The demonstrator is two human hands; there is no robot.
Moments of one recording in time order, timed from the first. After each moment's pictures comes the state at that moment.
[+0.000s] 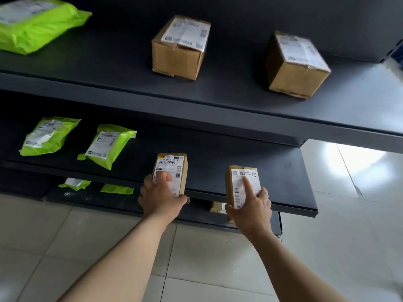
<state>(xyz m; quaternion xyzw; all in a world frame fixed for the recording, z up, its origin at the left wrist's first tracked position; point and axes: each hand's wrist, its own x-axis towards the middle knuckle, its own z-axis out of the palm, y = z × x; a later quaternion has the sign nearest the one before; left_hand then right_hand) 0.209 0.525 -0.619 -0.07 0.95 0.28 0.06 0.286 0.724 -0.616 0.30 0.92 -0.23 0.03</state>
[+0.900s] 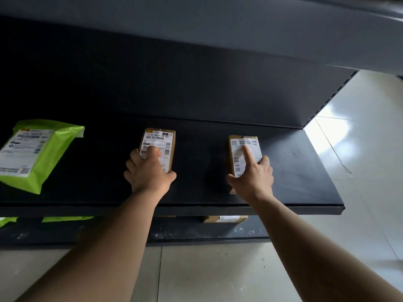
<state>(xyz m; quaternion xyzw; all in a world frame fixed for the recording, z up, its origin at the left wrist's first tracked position) 0.055 0.572 -0.756 0.02 0.97 0.24 0.04 0.154 0.774 -0.729 0.35 0.92 -0.17 -0.01</state>
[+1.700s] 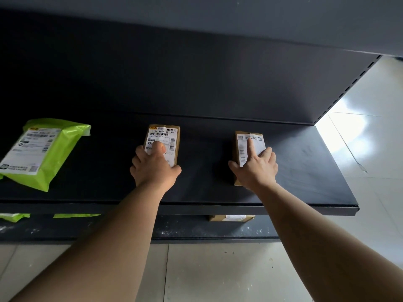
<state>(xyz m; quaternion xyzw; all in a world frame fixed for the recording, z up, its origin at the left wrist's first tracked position) 0.048 0.577 -0.752 0.01 0.97 0.21 0.06 0.129 0.790 -0.742 0.34 0.93 -0.13 0.05</state>
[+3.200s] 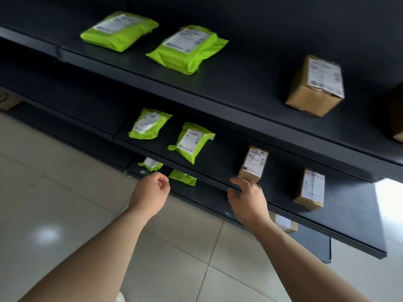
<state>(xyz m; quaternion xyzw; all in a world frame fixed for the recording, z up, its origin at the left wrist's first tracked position) 0.213 0.259 -0.543 -0.16 0.91 0.38 0.07 0.229 0.498 -0.527 0.10 0.94 -0.31 0.07</state>
